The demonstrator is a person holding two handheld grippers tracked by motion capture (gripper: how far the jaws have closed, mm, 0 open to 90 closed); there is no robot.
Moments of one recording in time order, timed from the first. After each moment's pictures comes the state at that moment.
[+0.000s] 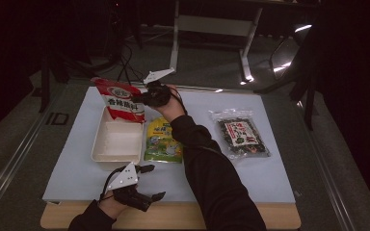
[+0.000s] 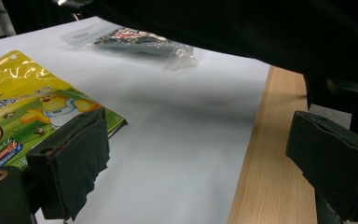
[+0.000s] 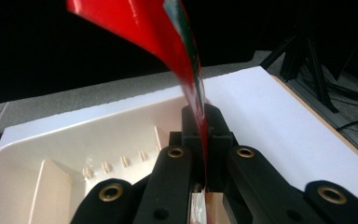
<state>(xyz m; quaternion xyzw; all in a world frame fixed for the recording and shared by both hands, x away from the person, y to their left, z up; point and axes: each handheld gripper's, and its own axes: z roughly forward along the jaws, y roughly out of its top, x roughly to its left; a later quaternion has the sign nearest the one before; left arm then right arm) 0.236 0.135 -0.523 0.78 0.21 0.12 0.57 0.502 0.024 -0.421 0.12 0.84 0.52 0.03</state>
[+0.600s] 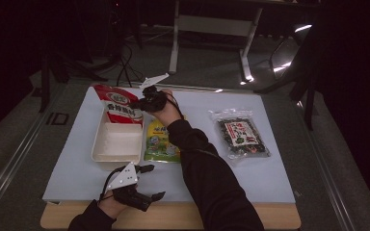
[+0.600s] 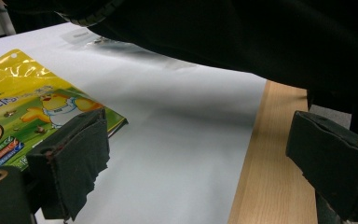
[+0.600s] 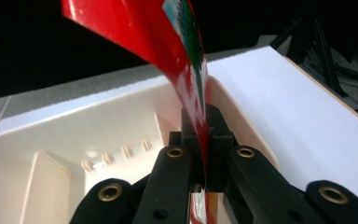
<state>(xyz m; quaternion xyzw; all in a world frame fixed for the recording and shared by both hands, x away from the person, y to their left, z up) 0.237 0.135 -0.524 0.78 0.21 0.12 0.57 0.499 0.036 -0.442 0.14 0.86 0.50 0.02</state>
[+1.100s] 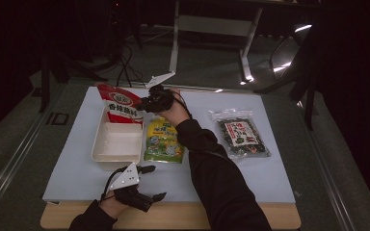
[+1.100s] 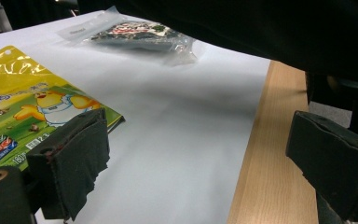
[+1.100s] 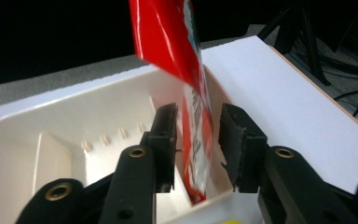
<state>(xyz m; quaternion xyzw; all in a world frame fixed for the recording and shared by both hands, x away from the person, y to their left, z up) 0.237 0.132 -0.526 0.79 0.21 0.11 0.57 0.490 0.013 -0.425 0.14 0.87 0.47 0.04</state>
